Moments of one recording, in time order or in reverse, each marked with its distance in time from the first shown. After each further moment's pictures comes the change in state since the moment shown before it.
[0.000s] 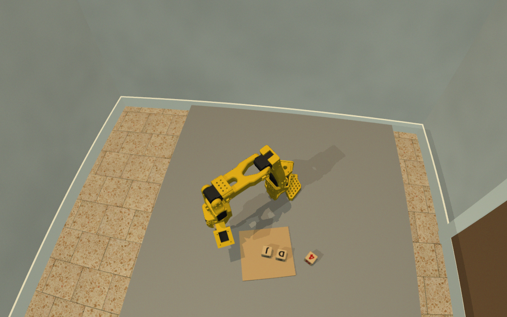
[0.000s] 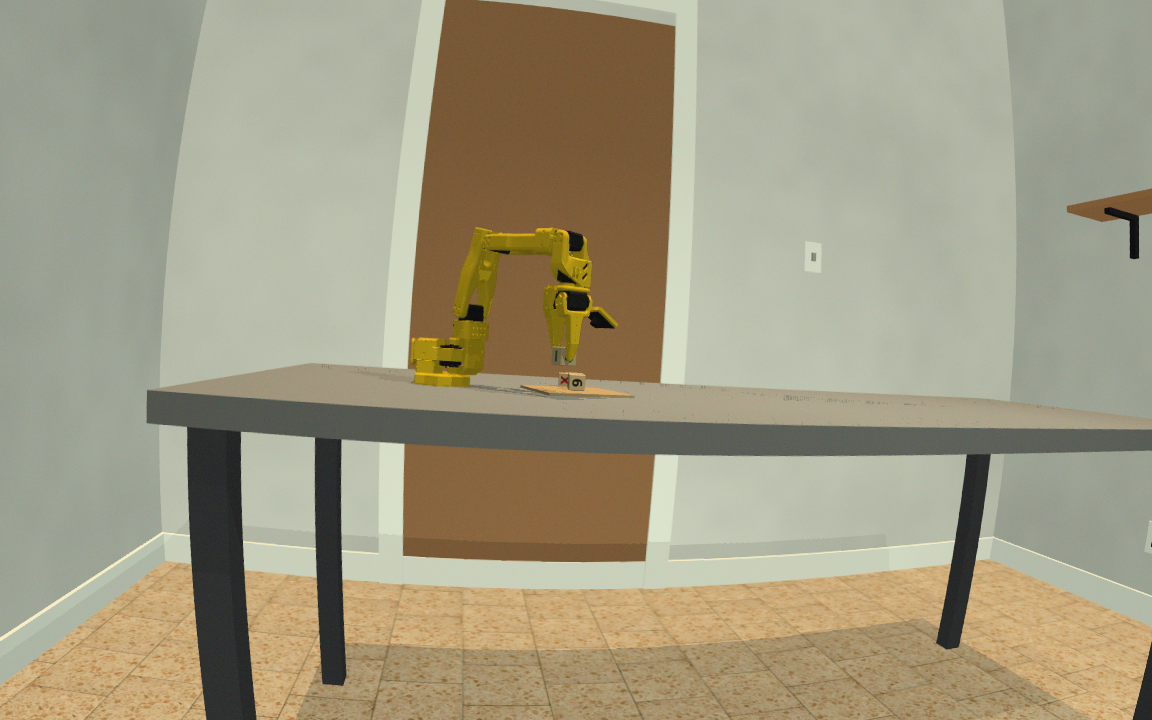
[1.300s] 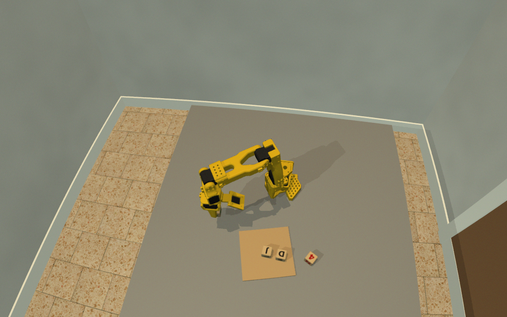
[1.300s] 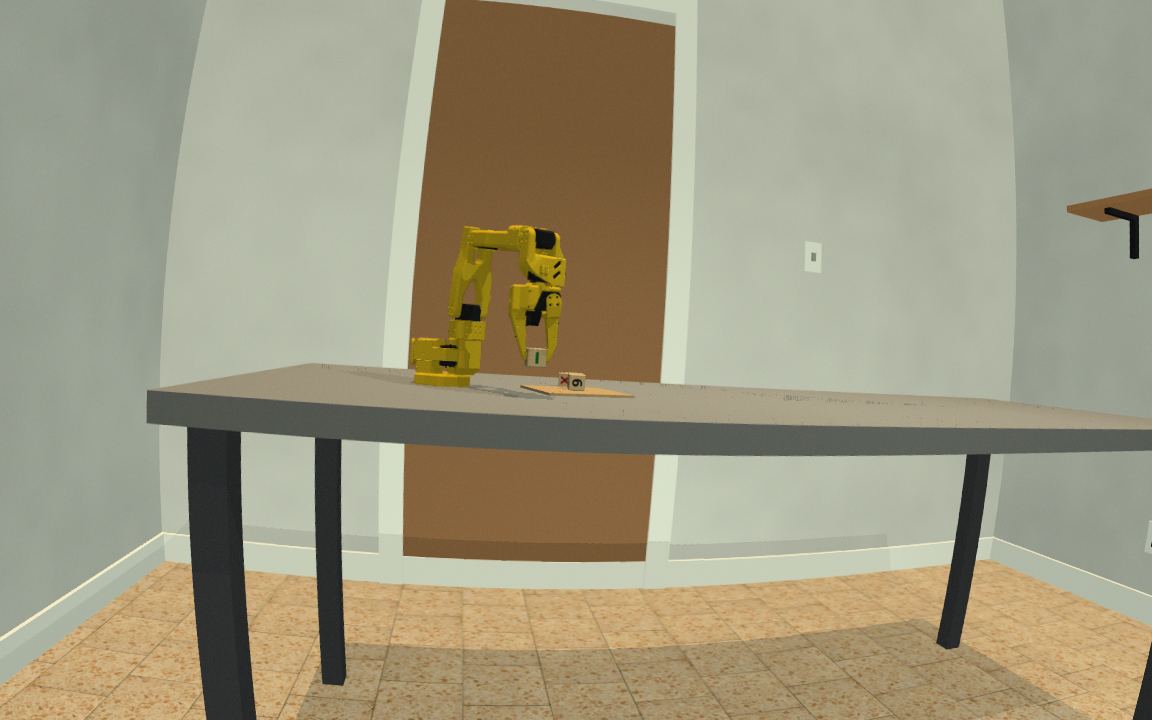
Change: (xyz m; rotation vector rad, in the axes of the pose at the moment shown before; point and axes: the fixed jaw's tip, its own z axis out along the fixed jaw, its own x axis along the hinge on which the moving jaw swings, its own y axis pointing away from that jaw) arm 0.055 -0.006 0.004 0.006 0.000 -1.194
